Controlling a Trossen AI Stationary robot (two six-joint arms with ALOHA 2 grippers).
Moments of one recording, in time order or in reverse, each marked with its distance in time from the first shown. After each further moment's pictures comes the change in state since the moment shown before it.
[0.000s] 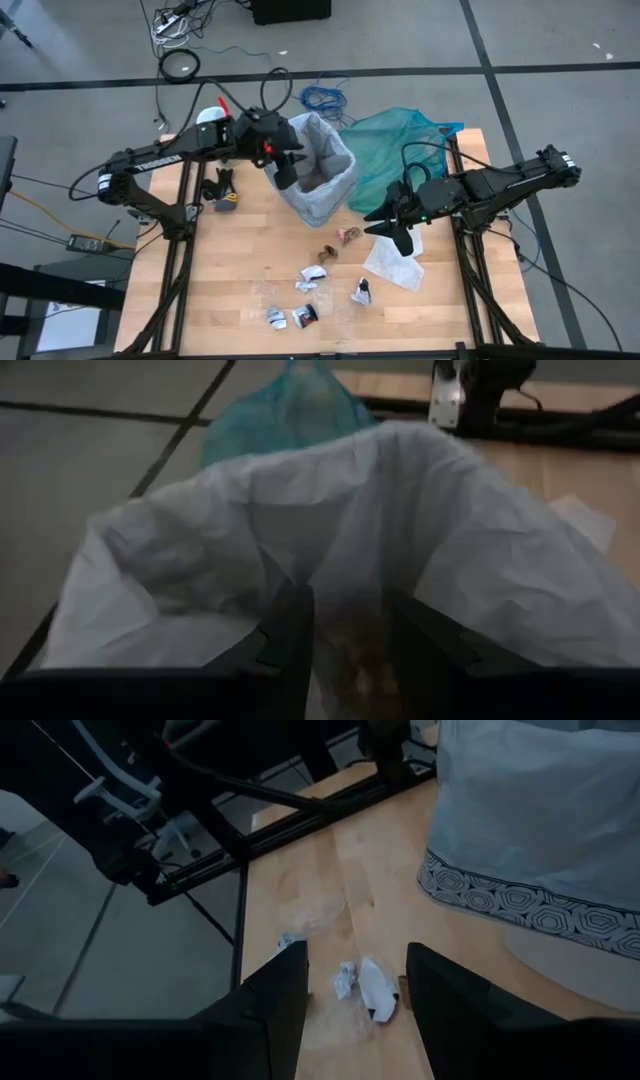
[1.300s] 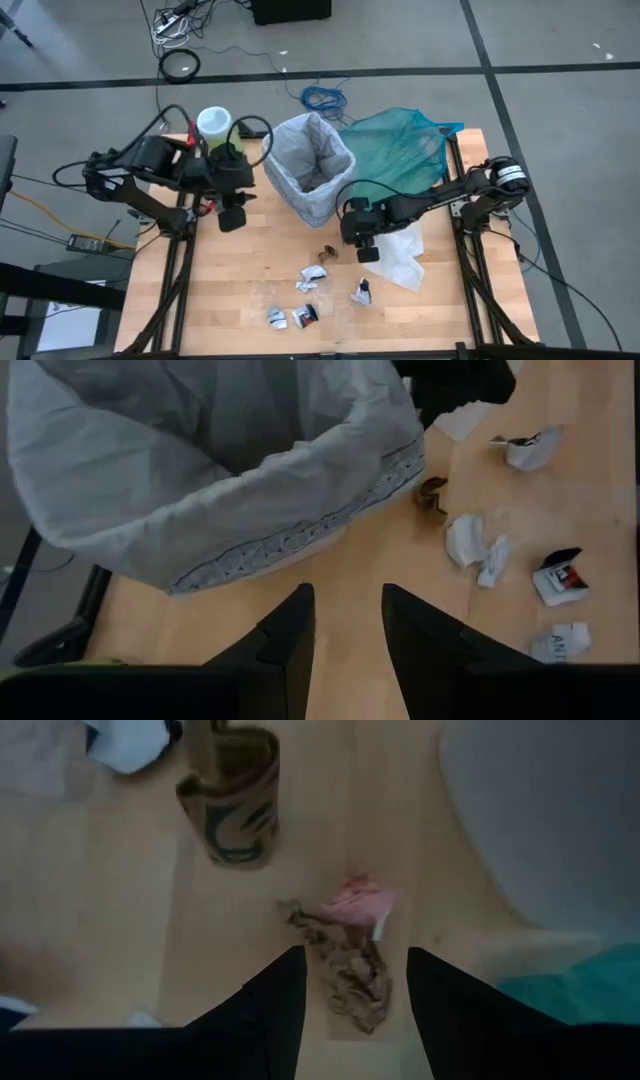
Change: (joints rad) left arm -0.430 -0.055 0.314 -0.729 -0.215 -0.347; right arm -0.134 0.554 -0.025 -0.126 -0.020 -0.573
